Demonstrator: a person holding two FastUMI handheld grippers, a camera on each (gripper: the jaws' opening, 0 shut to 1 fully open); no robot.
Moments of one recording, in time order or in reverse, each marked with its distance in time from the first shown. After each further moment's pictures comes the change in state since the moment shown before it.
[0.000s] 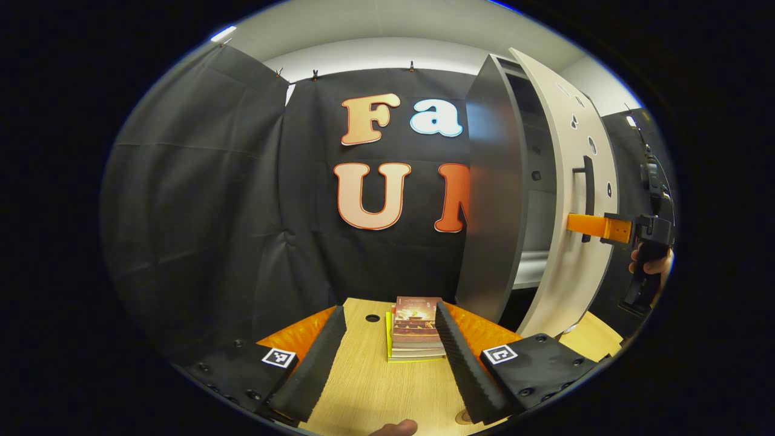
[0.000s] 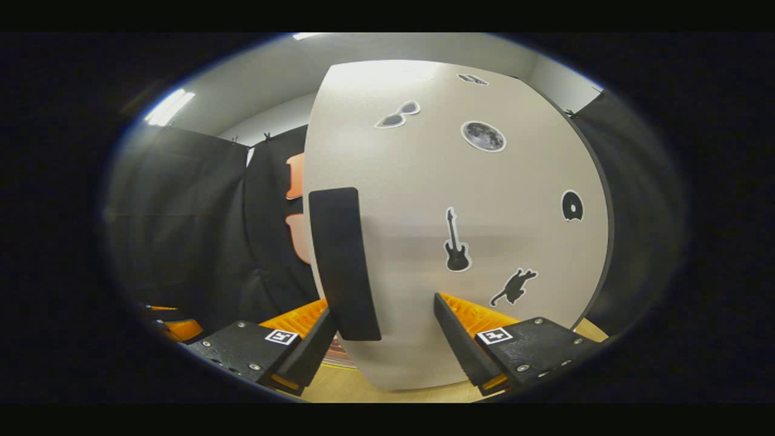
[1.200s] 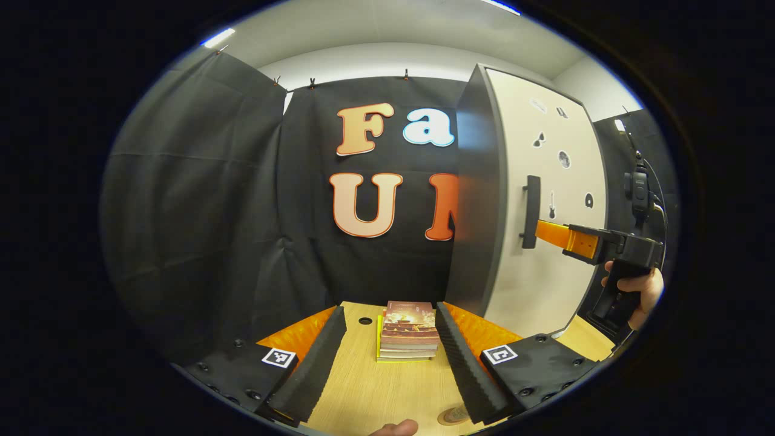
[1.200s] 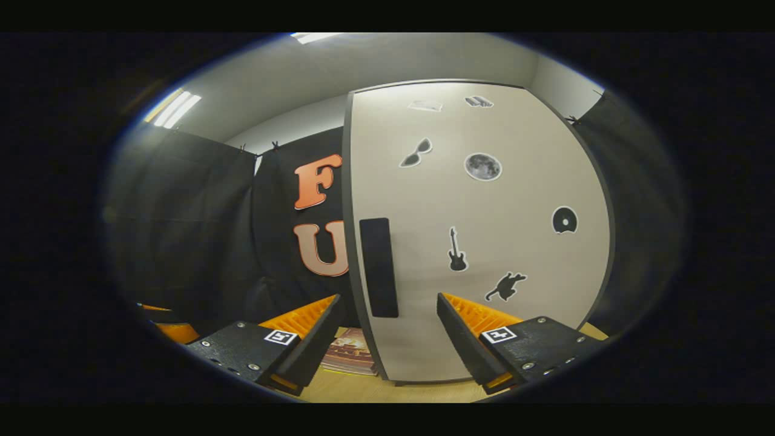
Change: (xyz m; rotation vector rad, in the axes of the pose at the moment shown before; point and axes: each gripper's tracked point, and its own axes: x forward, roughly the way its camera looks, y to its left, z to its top) left arm -0.046 -0.043 0.031 0.007 -0.033 -0.004; right arm -0.047 0.020 0.015 0.004 -0.060 0.052
